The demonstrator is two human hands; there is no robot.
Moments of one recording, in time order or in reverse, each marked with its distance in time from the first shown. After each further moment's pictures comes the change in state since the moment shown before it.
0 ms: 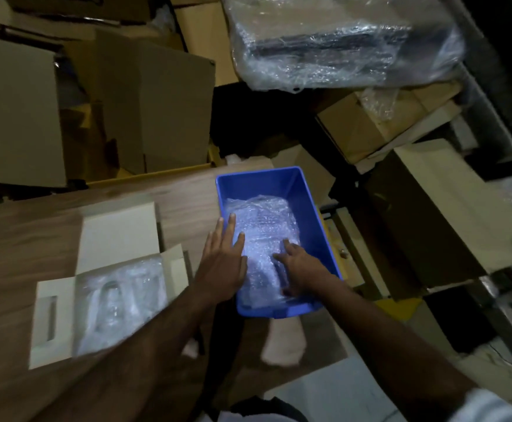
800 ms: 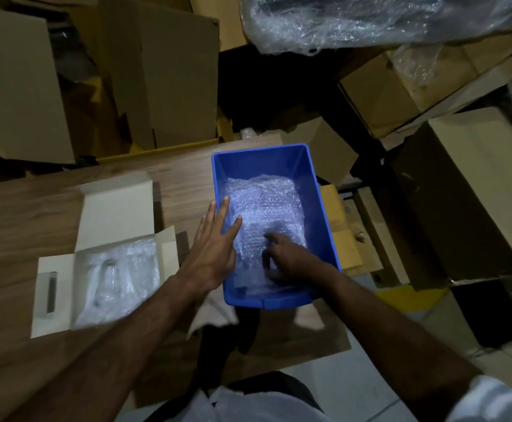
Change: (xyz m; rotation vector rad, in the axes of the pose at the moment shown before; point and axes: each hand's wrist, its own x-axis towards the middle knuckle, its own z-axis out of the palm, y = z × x) left_hand 0.003 0.004 0.002 -0.094 -0.024 -0.065; right_hand 0.023 0.014 0.025 0.299 0.070 -0.345
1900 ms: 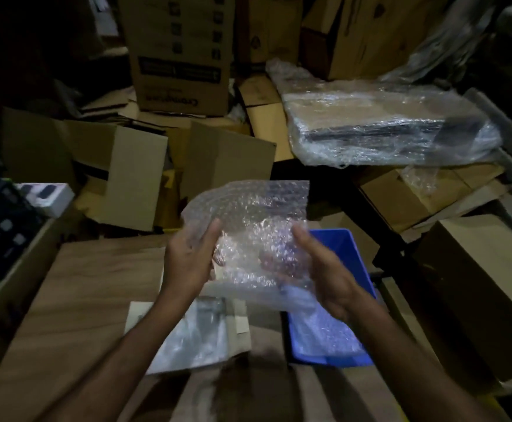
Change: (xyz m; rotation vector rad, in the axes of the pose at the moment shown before) left_hand -0.095 -0.033 -0.213 -0.977 0.705 -0.226; right_hand -0.046 -0.252 -0.137 1.345 0.295 -0.066
